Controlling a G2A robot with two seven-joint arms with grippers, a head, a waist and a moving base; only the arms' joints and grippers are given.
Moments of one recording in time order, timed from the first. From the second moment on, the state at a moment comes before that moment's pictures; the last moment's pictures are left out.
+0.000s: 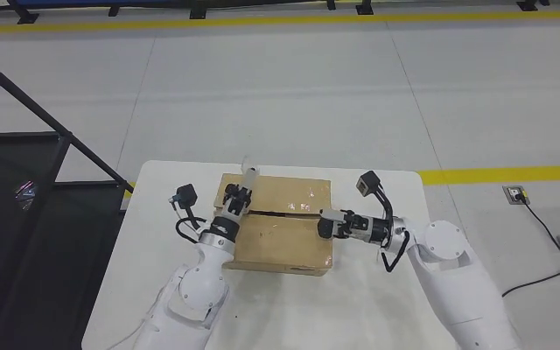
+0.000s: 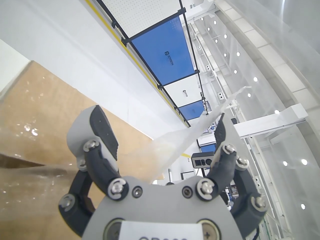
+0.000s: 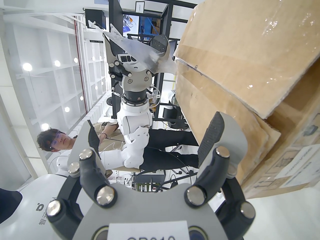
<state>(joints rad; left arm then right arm) 1.06 -1.33 -1.17 -1.67 0.21 0.06 0.09 -0.80 -1.20 1.25 -1.30 0.32 -0.20 1.12</state>
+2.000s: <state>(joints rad) 1.13 -1.37 -1.24 -1.70 0.17 0.01 -0.03 -0.51 -1.28 0.95 -1.13 0.26 -0.02 0.91</state>
